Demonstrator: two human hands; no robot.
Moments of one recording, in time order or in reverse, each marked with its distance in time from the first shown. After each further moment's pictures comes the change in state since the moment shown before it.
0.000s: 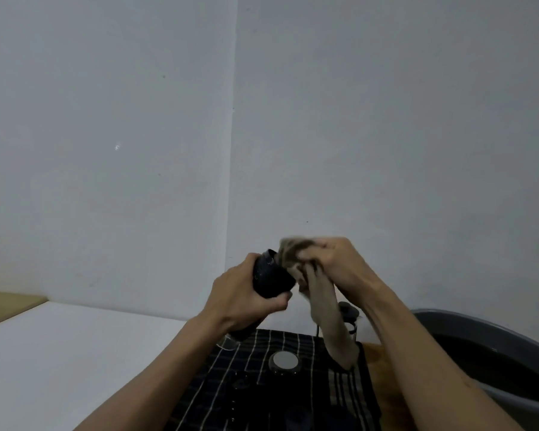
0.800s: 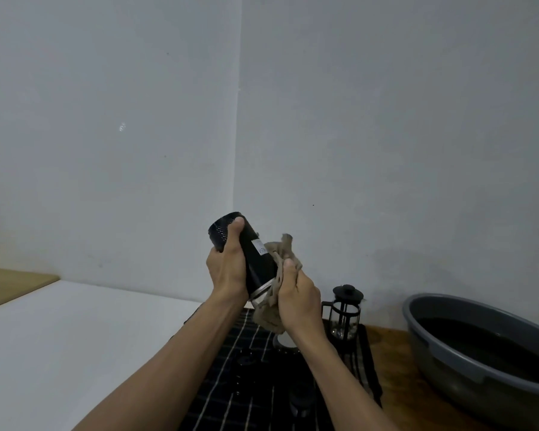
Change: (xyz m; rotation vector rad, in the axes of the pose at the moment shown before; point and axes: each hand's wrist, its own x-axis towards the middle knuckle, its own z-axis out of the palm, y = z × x) left_hand 0.017 0.010 0.007 -1.242 0.415 -0.841; right_hand -0.032 0.065 0.101 -0.167 0.332 0.127
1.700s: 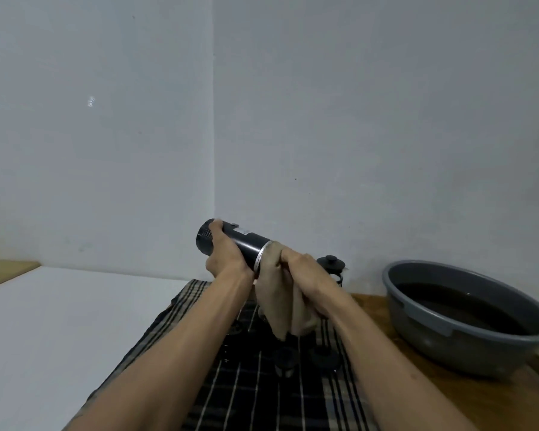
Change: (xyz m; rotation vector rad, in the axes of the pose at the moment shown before) left_hand -0.010 -0.037 0.018 -0.213 0.244 -0.286; right_hand 0.011 0.010 -0.054 -0.030 -0.363 0.325
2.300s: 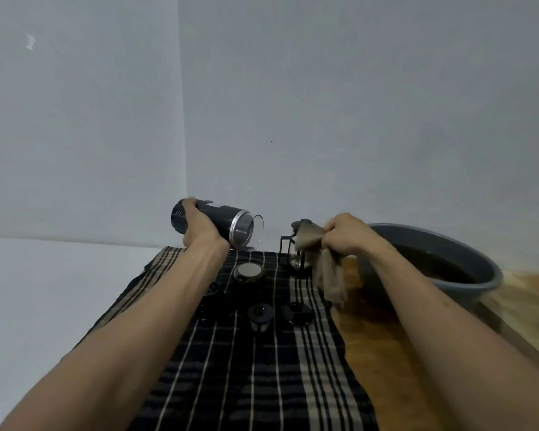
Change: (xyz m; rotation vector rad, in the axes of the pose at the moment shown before) left_hand 0.018 -0.015 -0.012 -0.057 -0.024 -0.077; right_hand 0.012 0.044 -0.106 -0.633 0.169 0.073
